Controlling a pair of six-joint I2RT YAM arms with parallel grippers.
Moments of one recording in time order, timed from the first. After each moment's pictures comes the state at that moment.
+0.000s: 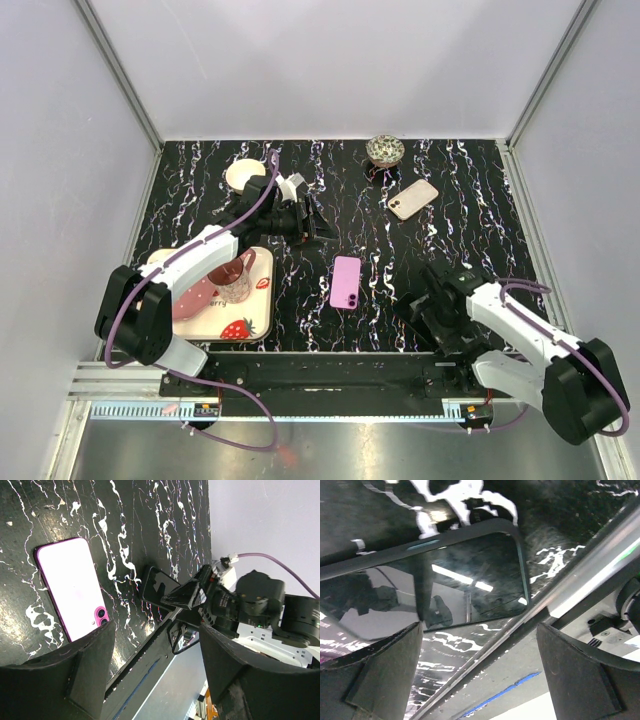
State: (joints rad) left arm -0.49 1.48 1.02 -0.16 0.68 -0.81; right arm 0.47 1.04 0.57 -1.06 0.08 1.54
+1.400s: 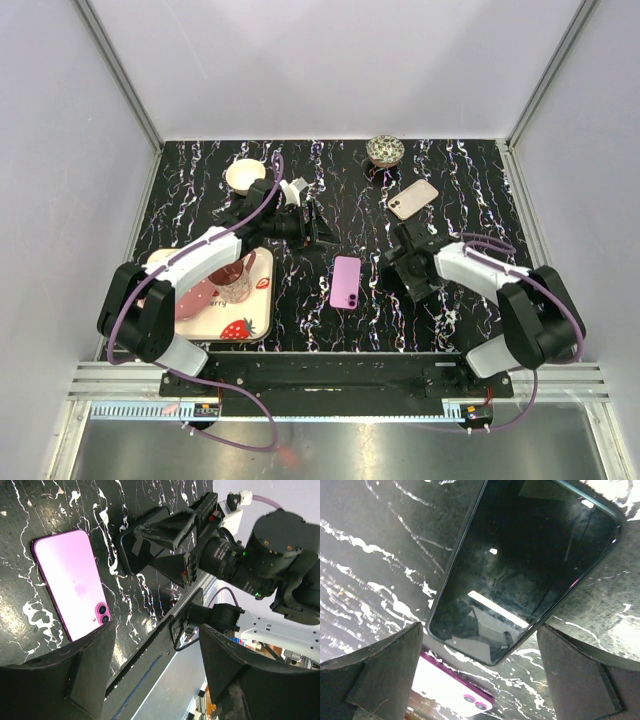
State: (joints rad) left arm -0.50 1.50 1.00 -0.15 0.69 -0.81; right arm 0.48 1.44 0.75 -0.52 0.21 1.52
